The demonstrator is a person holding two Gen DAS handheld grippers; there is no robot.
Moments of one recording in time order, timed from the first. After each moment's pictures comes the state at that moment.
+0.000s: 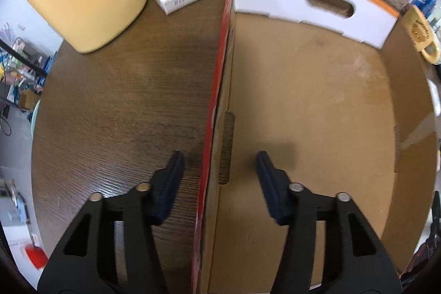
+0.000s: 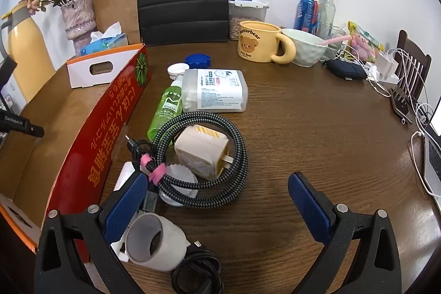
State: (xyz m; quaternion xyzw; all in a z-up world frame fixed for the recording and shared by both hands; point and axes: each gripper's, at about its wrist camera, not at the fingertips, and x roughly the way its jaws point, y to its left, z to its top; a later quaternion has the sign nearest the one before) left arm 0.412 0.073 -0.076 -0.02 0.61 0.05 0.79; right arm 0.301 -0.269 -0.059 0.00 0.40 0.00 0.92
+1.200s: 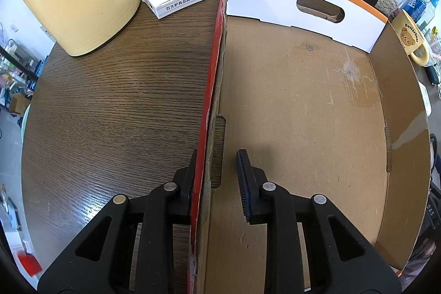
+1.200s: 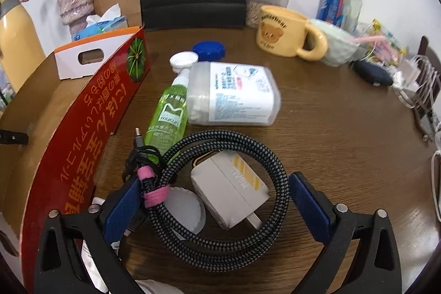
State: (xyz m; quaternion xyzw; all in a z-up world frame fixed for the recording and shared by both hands) left arm 0.405 0.076 -0.074 -0.04 0.59 0.03 0.81; right arm 0.356 -0.256 -0.082 -0.02 0.42 0.01 0.91
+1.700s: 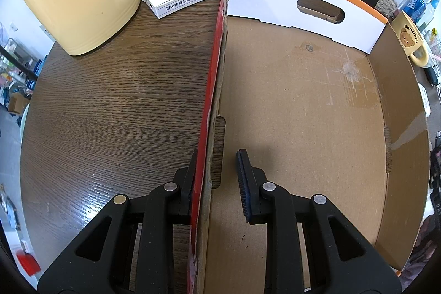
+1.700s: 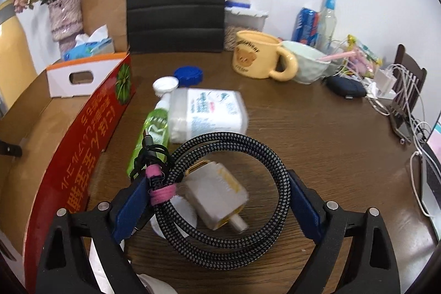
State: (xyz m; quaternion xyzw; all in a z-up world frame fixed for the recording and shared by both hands) left arm 0.407 0.077 -0.074 -0.04 0.59 0.03 0.81; right arm 0.342 -0.265 -0.057 -0.03 0.38 -0.03 0.92
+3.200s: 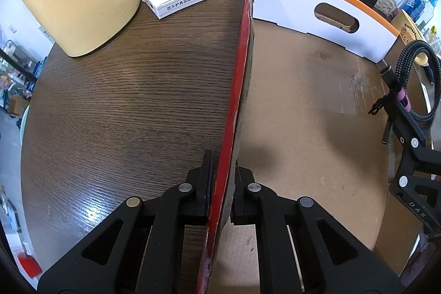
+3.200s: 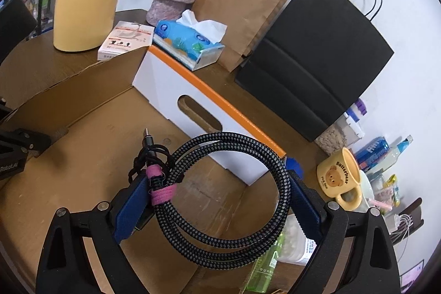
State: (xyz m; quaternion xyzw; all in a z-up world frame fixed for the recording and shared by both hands) left arm 0.410 0.074 -0.076 -0.04 0.59 0.02 0.81; right arm 0.412 -0.066 -0.037 -0.29 0.35 0.12 0.88
